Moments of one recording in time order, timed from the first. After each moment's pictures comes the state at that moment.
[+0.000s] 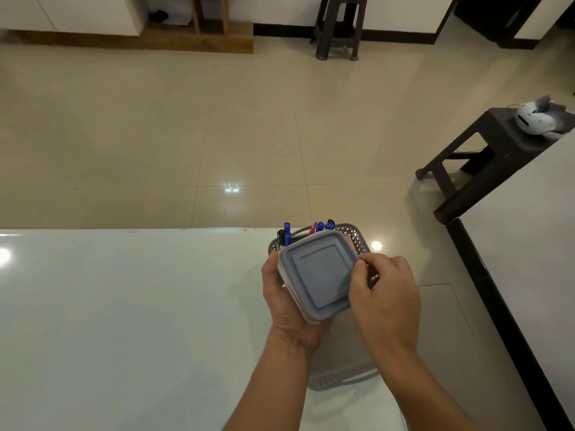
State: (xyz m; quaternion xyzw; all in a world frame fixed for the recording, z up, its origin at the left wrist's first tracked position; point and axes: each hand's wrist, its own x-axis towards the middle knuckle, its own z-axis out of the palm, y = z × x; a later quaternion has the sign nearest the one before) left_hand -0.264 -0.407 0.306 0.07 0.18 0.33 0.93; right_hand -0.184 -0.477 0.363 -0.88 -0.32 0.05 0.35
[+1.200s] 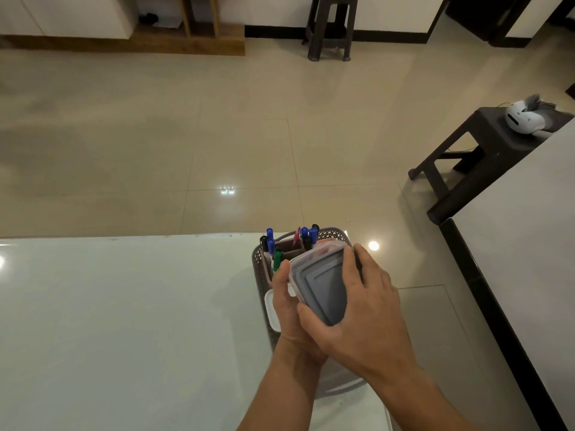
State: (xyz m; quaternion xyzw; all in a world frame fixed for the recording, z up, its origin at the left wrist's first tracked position) left_hand -0.225 -0.432 0.312 0.06 0.29 0.29 0.91; right_hand -0.164 -0.497 0.364 -0.86 -0.48 0.09 0.14
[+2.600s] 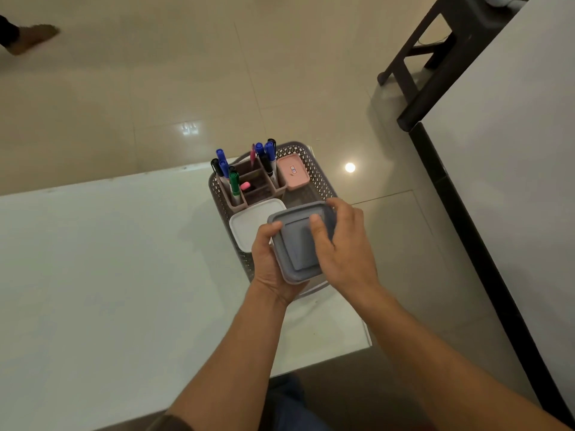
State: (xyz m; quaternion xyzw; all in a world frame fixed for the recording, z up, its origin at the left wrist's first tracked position) left_hand -0.238 -0.476 0.260 0.10 0.29 0.18 0.93; right_hand -0.150 -0.547 0.300 -0.87 -0.30 0.22 0.31
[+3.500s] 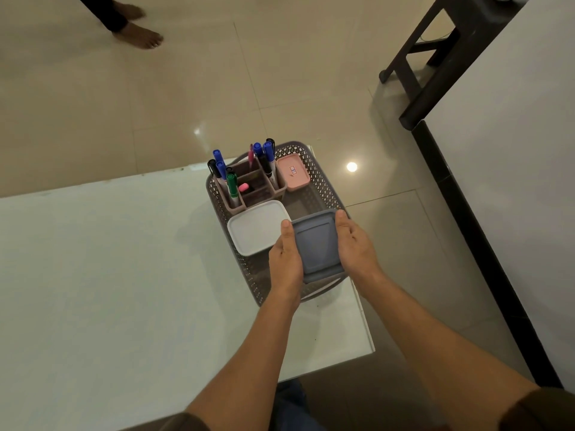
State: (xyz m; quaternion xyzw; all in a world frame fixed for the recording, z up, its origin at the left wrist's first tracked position) left_hand -0.213 -0.487 0.230 0.32 0.56 0.17 0.74; right_hand -0.114 -0.546 0.244 -0.83 -0.11 0.37 0.41
